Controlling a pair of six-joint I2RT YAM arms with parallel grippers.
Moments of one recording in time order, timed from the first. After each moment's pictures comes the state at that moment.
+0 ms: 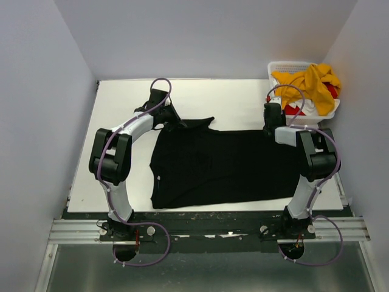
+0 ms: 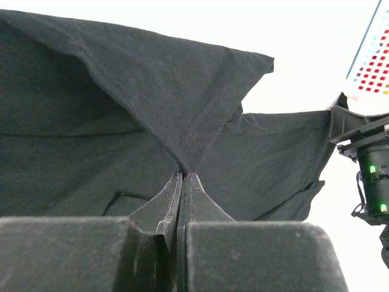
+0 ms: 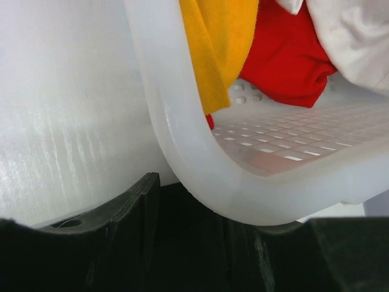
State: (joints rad) left arm -0.28 1.90 1.34 -0.28 0.39 -0.83; right arm 0.13 1.91 1.04 0.17 0.58 -0.13
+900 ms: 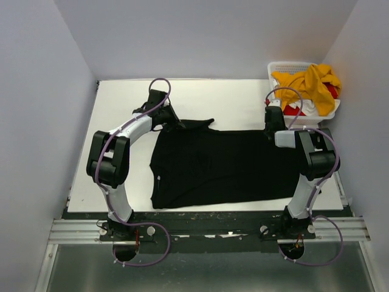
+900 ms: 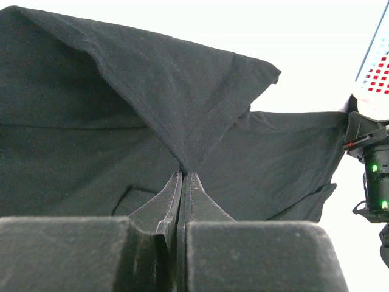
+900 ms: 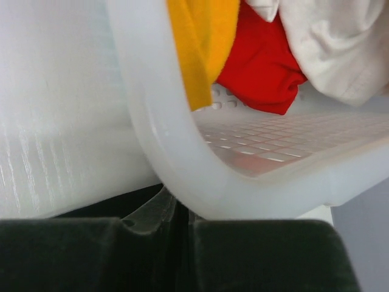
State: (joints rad) left arm -0.28 1.86 1.31 -0.29 0.34 -0.79; right arm 0.12 1.92 0.95 0.35 0.62 -0.27
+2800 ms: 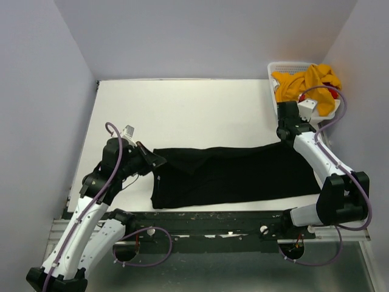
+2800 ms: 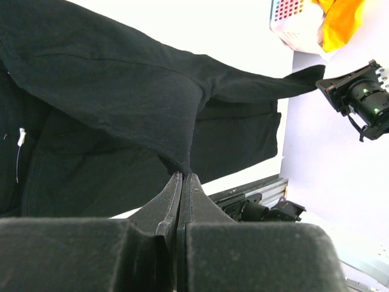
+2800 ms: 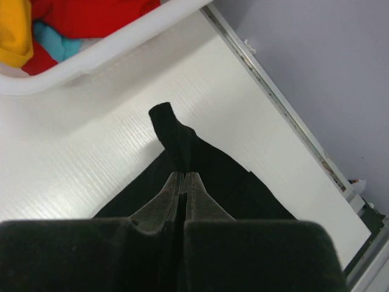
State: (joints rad) left arm -0.35 0.68 0.76 -0.62 0.28 -0.93; right arm 0.14 1.41 1.01 -0.45 0.81 0.40
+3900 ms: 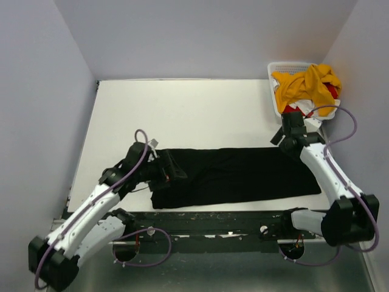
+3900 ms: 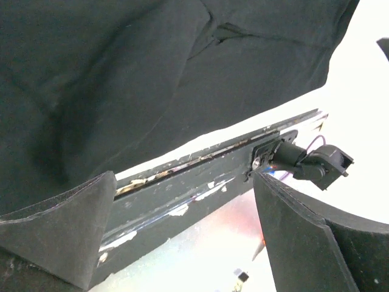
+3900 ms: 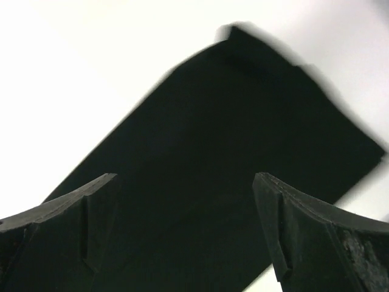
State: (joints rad) left arm -0.48 0.68 0.62 -0.68 0.34 -0.95; right arm 0.14 1.31 1.01 -0.86 0.64 0.79
